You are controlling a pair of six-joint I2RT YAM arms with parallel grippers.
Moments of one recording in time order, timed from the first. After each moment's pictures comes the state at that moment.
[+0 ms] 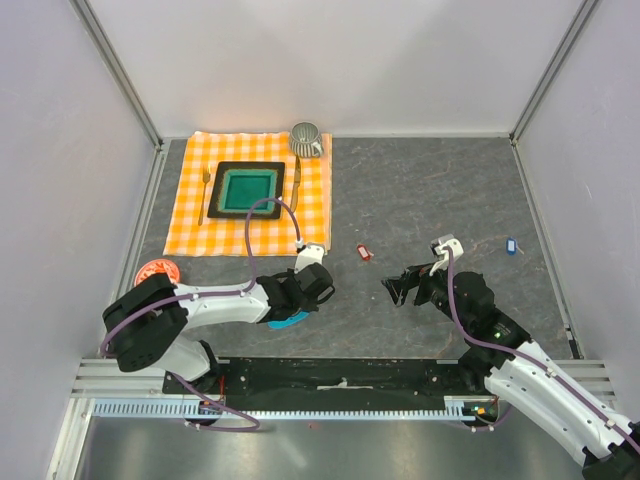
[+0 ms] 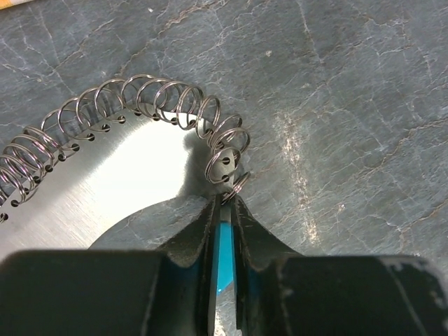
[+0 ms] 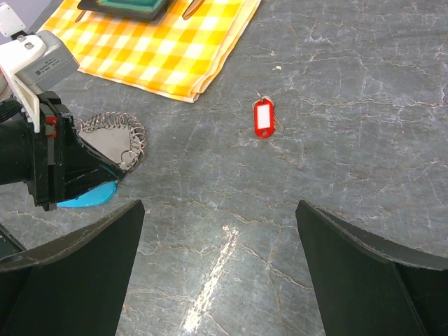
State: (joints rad) left arm -1.03 1.46 0.67 -0.20 -0.44 -0.67; right arm 0.64 0.47 0.29 -0.09 0.03 0.36
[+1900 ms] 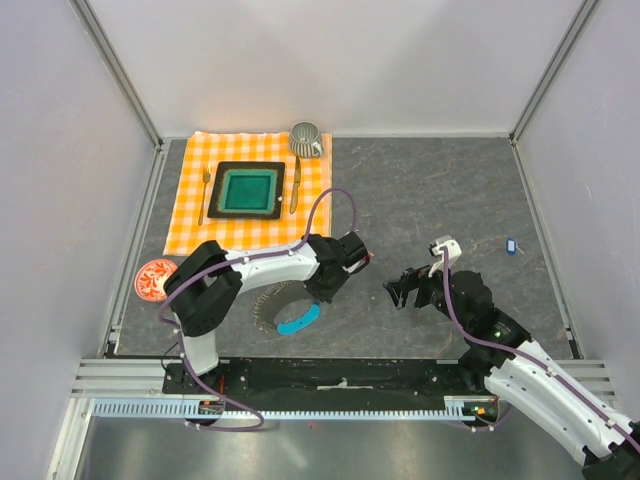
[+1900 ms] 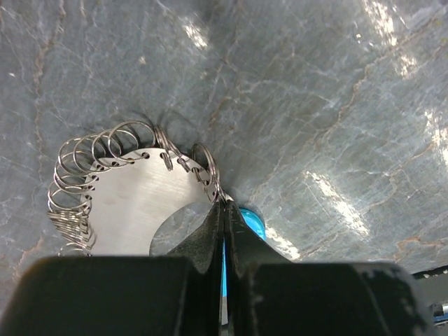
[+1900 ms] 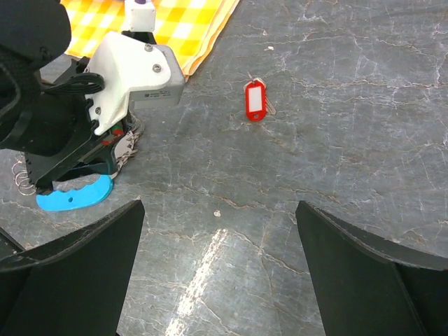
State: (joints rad) left arm -0.98 1.83 1.22 -0.78 -0.15 -0.26; right arm 0.64 0.49 0.30 -0.16 0.03 0.35
